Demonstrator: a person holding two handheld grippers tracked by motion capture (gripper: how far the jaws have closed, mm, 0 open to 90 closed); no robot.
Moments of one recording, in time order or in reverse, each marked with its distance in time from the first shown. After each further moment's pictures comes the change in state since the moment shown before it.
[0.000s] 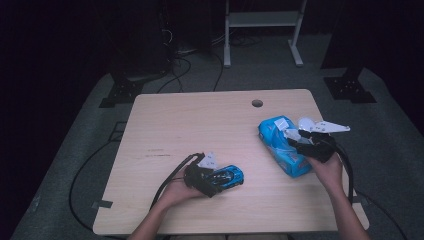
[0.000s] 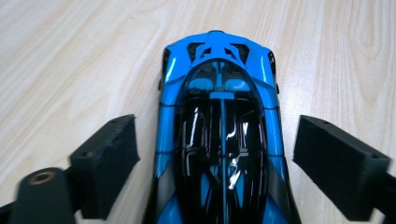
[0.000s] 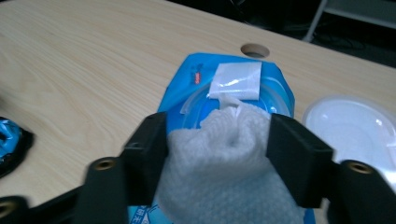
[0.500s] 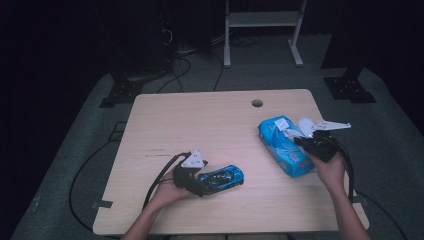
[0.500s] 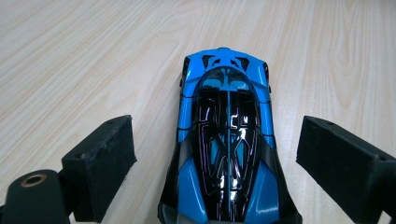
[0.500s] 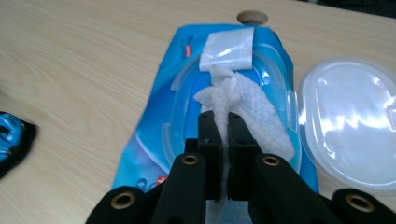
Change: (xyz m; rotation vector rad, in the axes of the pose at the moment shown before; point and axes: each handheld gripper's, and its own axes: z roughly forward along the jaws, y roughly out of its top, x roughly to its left) left arm 0.004 -0.015 -0.031 -0.108 0.015 -0.025; right arm -0.007 -0.001 -0.002 0.092 0.018 0.093
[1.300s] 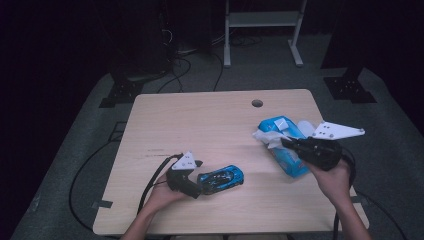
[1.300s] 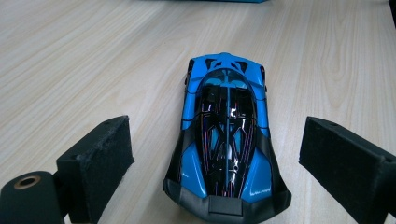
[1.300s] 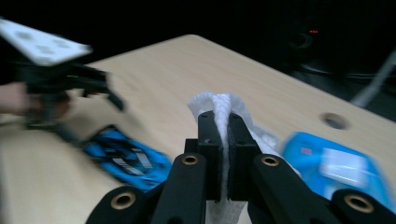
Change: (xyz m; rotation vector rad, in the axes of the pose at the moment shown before) left arm -0.001 -0.012 -0.016 -0.067 0.015 -0.029; right arm 0.094 0.041 -0.080 -0.205 0.223 -0.218
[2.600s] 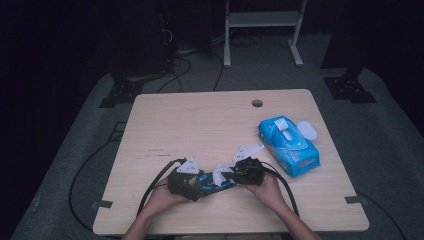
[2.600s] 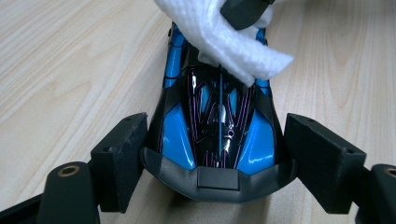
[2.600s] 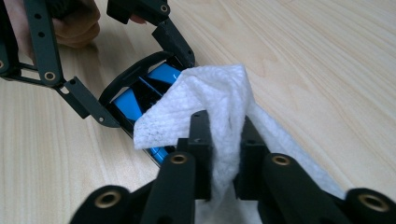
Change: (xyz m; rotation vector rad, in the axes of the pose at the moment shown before) left arm 0.000 -0.014 0.014 0.119 -0.052 -0.013; right arm 0.072 -0.055 0.170 0.310 0.255 -0.038
